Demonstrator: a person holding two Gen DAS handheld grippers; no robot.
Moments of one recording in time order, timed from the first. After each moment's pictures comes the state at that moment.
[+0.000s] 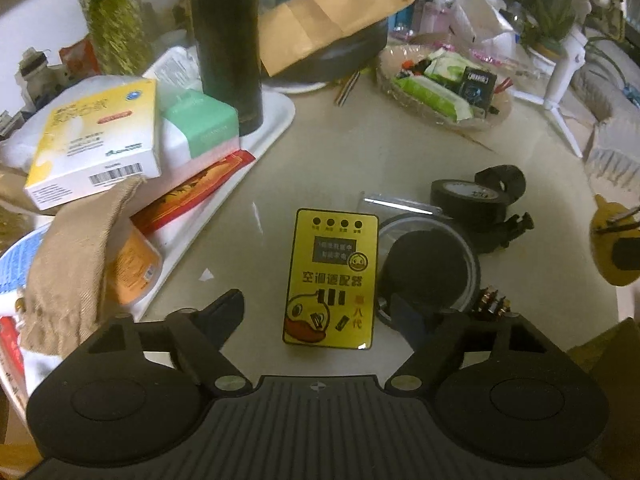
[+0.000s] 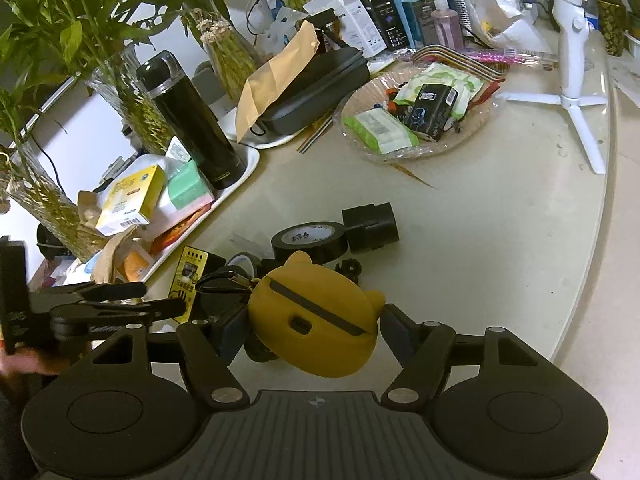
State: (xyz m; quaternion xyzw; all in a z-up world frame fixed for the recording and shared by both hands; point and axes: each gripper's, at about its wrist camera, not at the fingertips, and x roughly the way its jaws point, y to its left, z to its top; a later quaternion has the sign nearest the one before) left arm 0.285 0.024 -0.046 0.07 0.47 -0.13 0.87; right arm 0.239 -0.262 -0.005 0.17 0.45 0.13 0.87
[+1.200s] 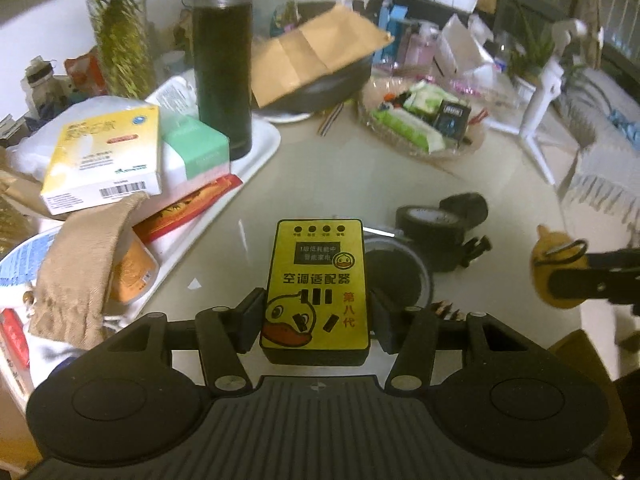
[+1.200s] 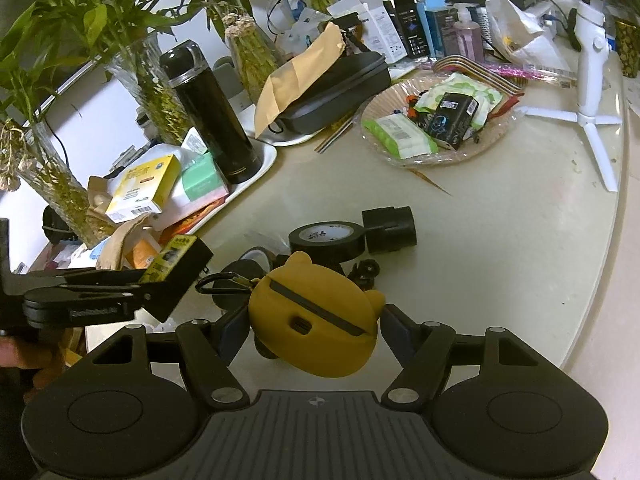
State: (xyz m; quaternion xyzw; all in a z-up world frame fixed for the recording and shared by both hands) left arm 0.256 0.023 -0.016 0.03 0.43 -0.14 0.89; right arm 0.233 -0.245 -0.004 0.14 0.43 0.15 0.88
